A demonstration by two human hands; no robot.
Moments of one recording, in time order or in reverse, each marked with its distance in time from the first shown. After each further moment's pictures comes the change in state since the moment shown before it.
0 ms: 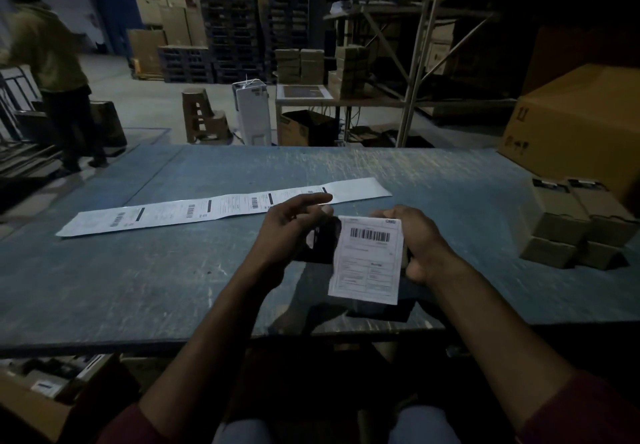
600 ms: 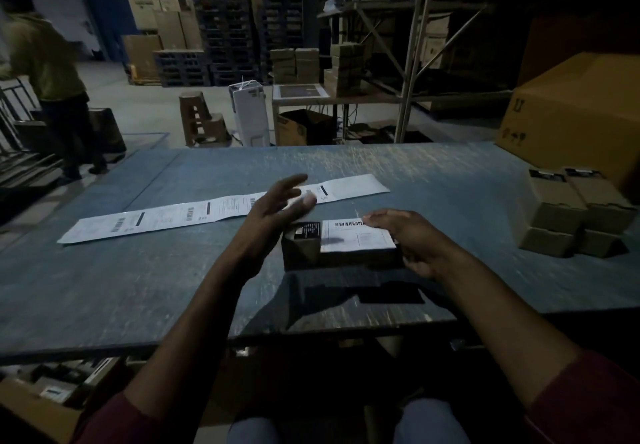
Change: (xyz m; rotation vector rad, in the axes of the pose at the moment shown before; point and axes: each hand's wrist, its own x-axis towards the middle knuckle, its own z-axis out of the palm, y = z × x) left_hand 0.014 0.002 -0.032 0.220 -0.109 0.099; right_hand 0.014 0.010 -0.014 -0.066 -0.161 -0.097
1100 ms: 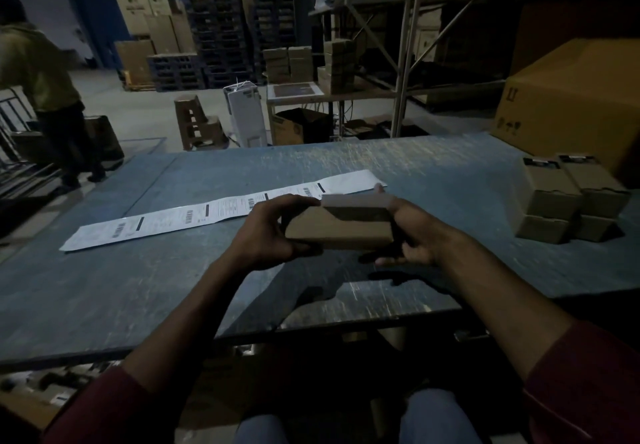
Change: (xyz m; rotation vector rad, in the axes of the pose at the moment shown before) left_hand 0.012 -0.025 -0.008 0.539 -0.049 0.452; right_hand 0.008 -0.002 -0.006 -0.004 -0.048 0.214
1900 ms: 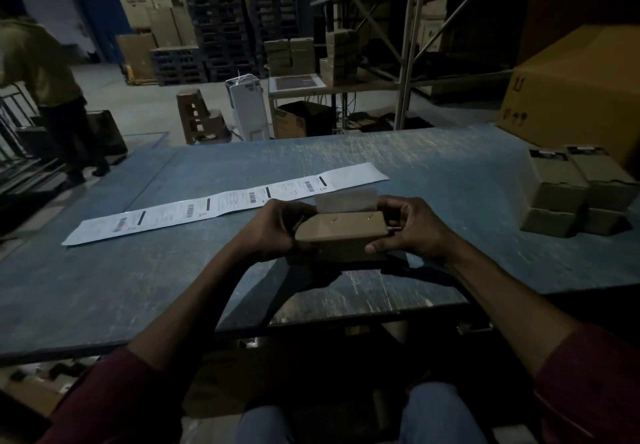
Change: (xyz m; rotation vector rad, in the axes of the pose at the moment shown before) left_hand 0.007 -0.008 0.004 -0.120 -0.184 -0.160; right_hand 0.010 0.029 -0.031 -0.373 -0.088 -0.686
